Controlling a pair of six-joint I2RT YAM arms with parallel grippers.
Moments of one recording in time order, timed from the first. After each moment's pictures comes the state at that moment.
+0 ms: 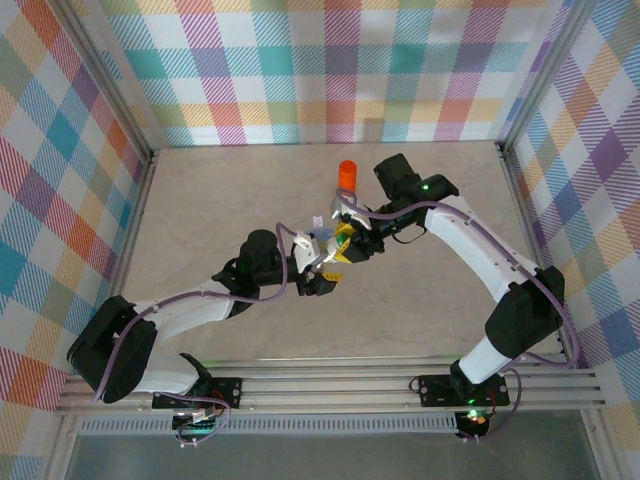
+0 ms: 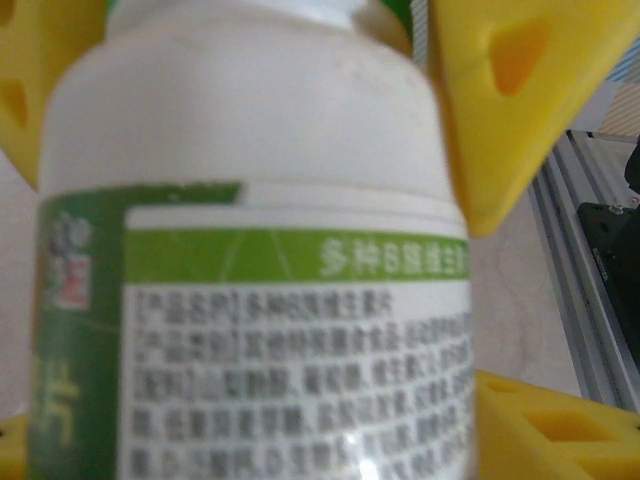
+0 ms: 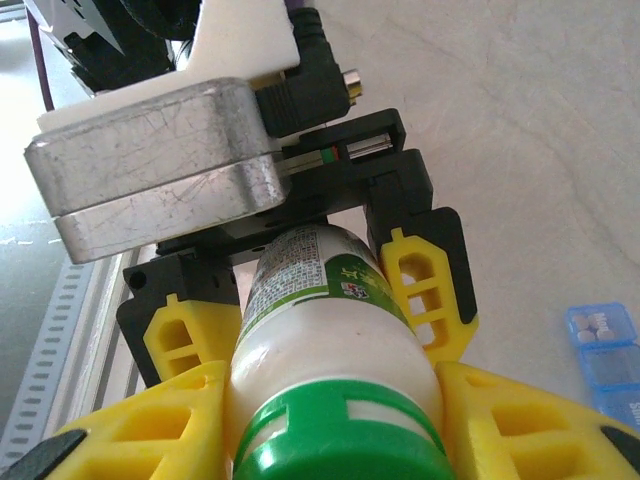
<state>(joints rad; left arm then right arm) -0.69 1.34 0.62 0.44 0.59 0.18 0.53 1.58 1.50 -1.06 -0.84 -0.84</state>
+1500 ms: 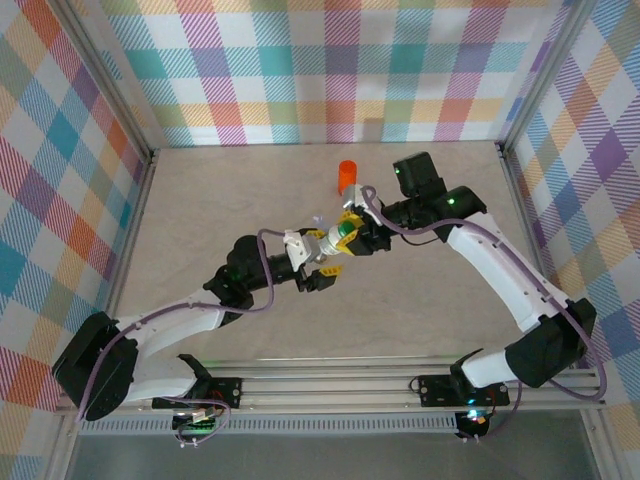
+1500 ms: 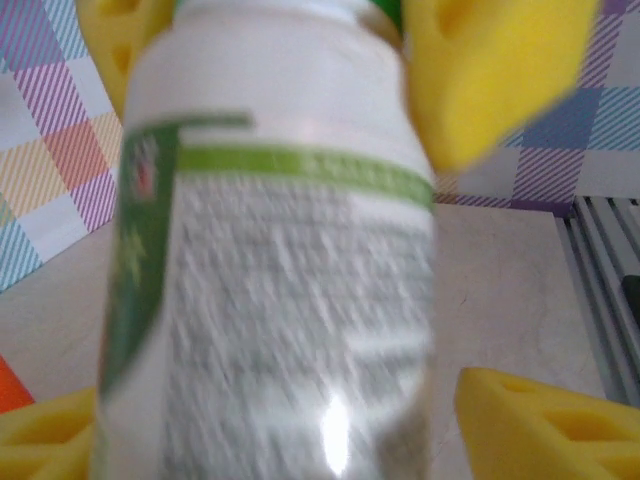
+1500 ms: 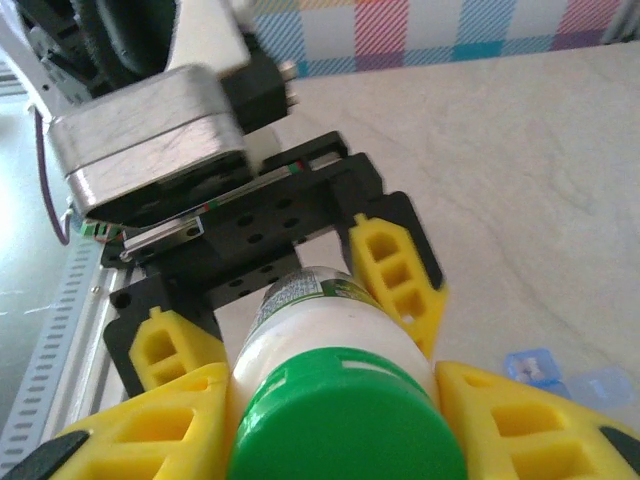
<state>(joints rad) -0.71 1.22 0.57 0.56 0.47 0.15 0.51 1.40 1.43 -0.87 -0.86 -0.66</state>
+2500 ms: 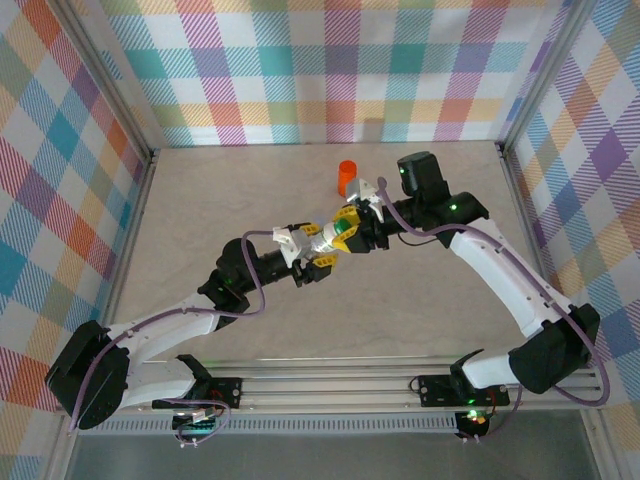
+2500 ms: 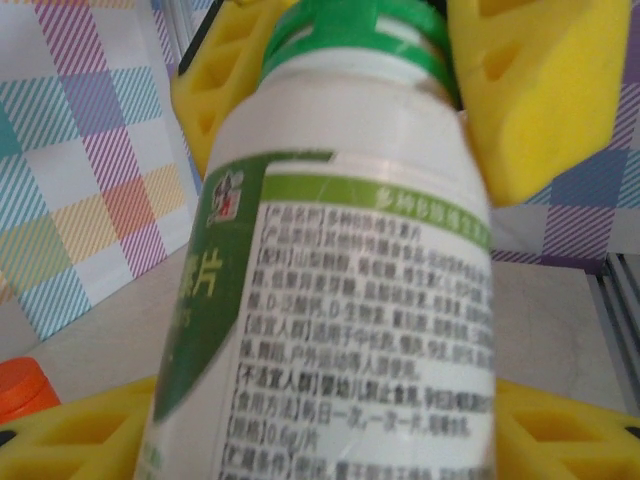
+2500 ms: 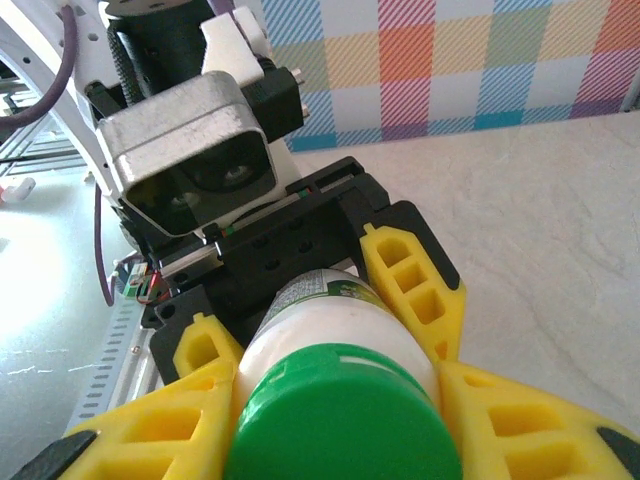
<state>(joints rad) -0.71 1.17 0.56 0.65 0.42 0.10 0.51 1.37 1.37 -0.71 -1.00 -0.53</state>
